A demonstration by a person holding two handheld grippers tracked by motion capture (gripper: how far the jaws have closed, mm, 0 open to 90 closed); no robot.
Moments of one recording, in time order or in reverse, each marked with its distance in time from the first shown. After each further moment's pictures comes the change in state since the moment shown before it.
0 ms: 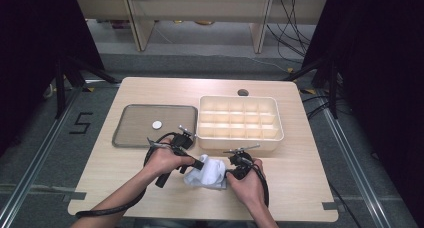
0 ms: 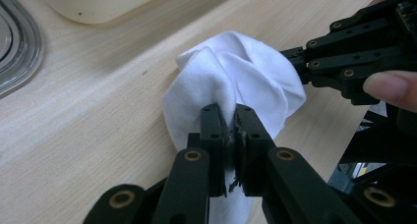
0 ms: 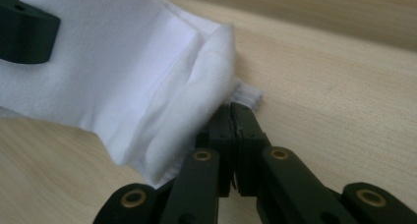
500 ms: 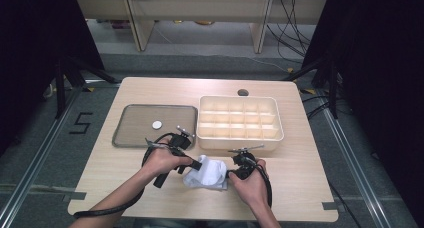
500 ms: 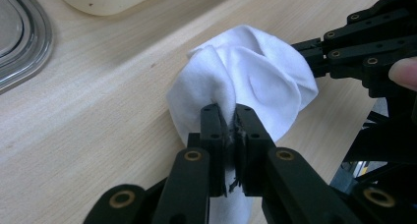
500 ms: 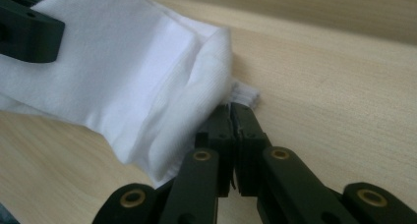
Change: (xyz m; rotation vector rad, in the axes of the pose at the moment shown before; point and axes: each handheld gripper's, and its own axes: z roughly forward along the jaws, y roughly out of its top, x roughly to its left) left arm 0.006 -0.004 -0.001 0.009 0.005 -0.006; right arm -0.007 -0.002 -0.005 -0.013 0.026 0.013
